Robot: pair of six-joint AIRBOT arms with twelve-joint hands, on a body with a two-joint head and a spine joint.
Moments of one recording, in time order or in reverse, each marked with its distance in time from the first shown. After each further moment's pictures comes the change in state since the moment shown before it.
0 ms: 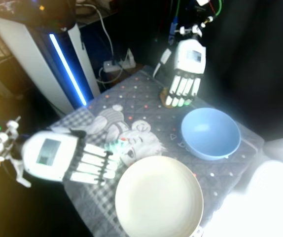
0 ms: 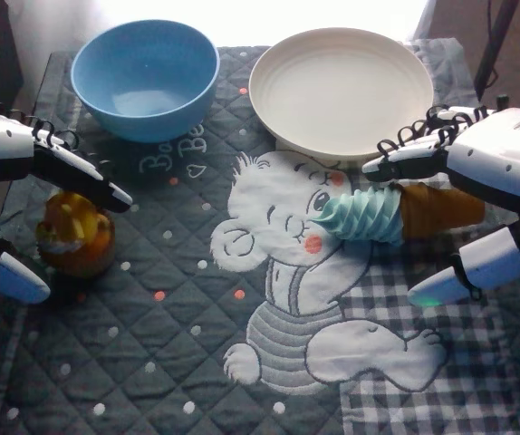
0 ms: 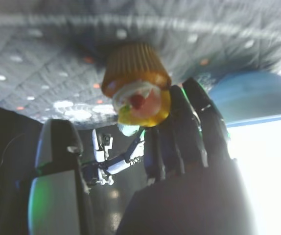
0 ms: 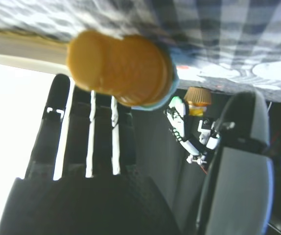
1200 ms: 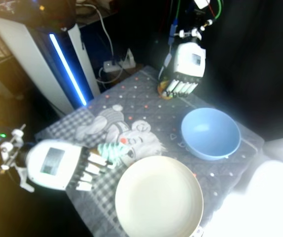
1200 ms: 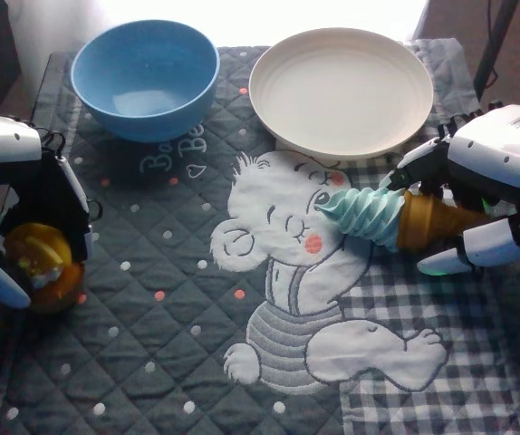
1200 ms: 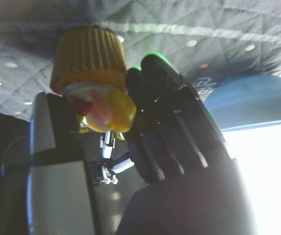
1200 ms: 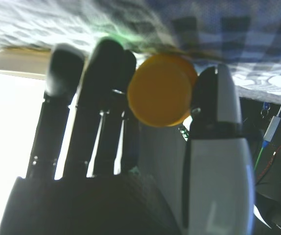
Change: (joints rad) left arm 0.011 -0.016 0.008 -0.037 0.004 0.037; right arm 0.000 -0.036 0.052 0.033 -0.007 0.012
